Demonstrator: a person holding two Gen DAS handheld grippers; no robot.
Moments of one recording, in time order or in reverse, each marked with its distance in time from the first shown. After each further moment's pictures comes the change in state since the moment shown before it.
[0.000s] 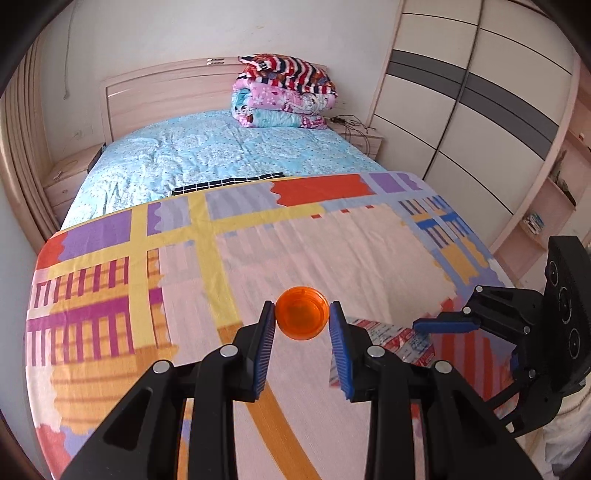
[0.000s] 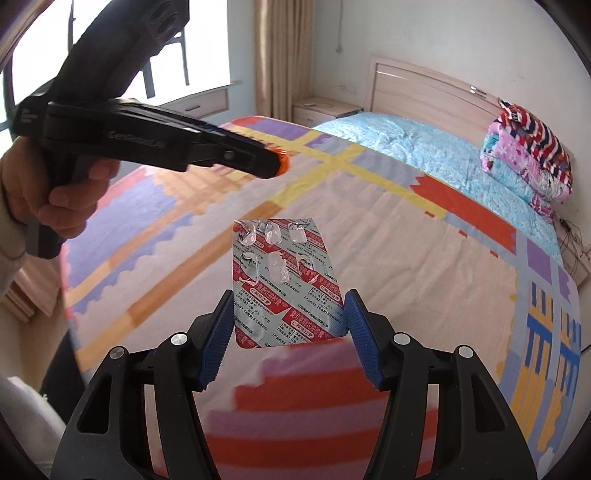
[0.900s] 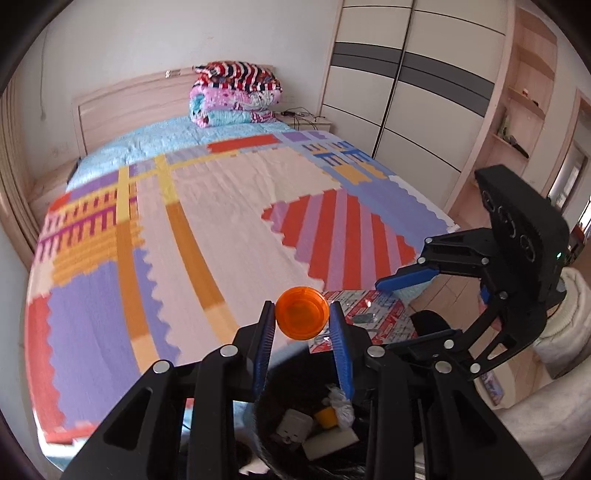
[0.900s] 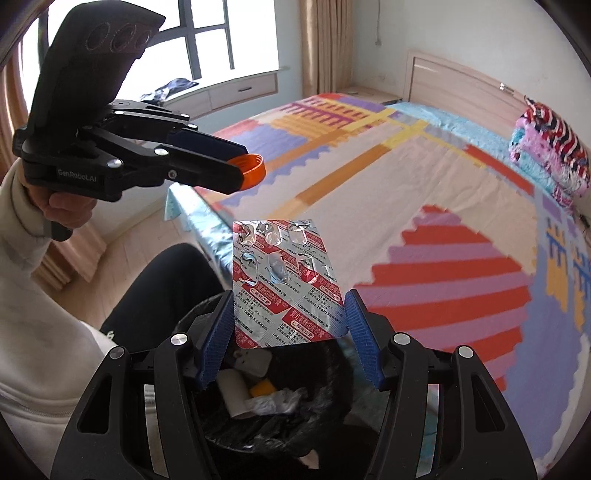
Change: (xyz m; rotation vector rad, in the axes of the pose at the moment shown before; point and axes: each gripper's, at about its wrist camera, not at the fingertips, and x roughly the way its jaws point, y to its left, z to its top) left arm -0.124 -0.092 -0.170 0.097 0.007 -0.112; right arm -0.086 0.117 -0.104 -0.032 0.057 0.120
